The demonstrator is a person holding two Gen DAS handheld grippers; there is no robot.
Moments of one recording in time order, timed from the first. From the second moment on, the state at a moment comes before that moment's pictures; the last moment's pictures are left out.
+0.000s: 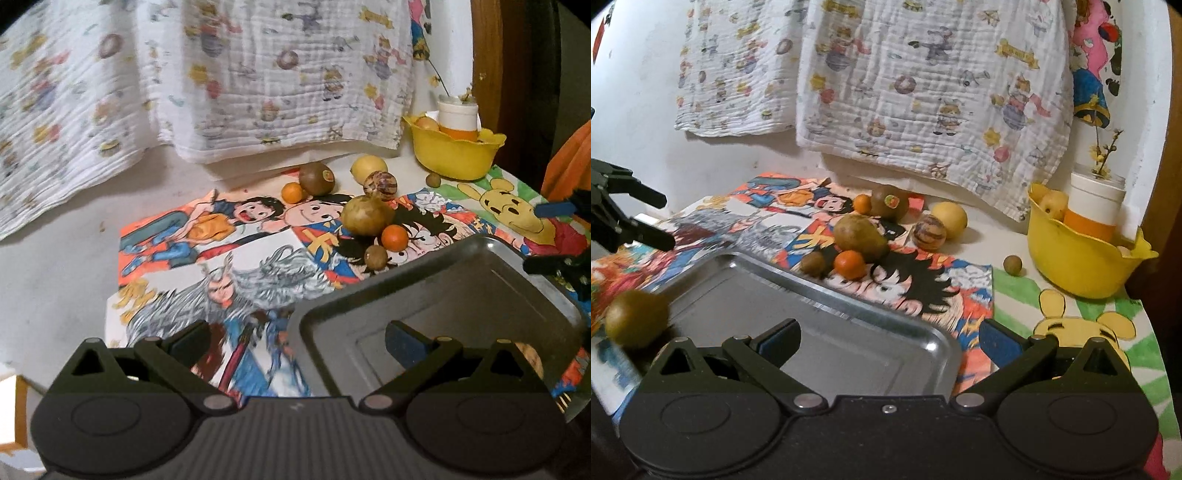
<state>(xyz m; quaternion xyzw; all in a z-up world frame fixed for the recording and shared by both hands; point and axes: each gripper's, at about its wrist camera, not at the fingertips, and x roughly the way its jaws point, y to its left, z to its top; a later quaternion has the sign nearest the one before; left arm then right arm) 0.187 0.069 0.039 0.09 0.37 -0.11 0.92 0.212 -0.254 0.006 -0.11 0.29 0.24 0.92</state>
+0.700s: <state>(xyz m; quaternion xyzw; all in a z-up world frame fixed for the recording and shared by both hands) 0.286 0.017 -0.005 0.09 0.38 -0.18 0.90 0.363 -0.227 -0.010 -0.04 0.39 0.20 0.90</state>
